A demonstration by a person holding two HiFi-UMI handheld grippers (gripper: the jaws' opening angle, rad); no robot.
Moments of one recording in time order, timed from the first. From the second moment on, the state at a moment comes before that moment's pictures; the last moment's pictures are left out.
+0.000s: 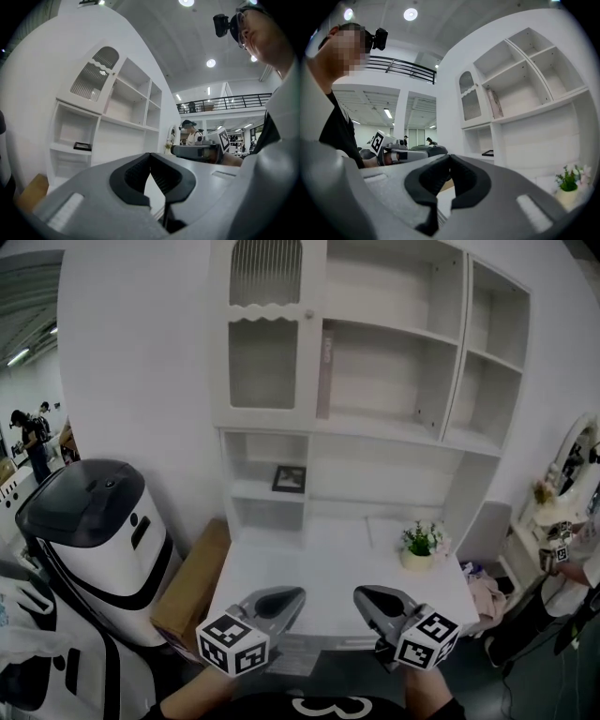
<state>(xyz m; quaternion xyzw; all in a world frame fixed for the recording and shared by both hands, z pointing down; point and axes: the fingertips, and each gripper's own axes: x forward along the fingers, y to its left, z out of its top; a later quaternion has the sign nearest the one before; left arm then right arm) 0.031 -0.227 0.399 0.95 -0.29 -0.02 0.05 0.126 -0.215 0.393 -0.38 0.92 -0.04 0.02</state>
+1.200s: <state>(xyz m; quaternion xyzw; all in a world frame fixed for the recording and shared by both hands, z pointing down) 0.046 -0.484 0.220 0.93 -0.30 -0.05 -0.22 0.125 -0.445 0.290 -0.37 0.93 0.07 0.00</state>
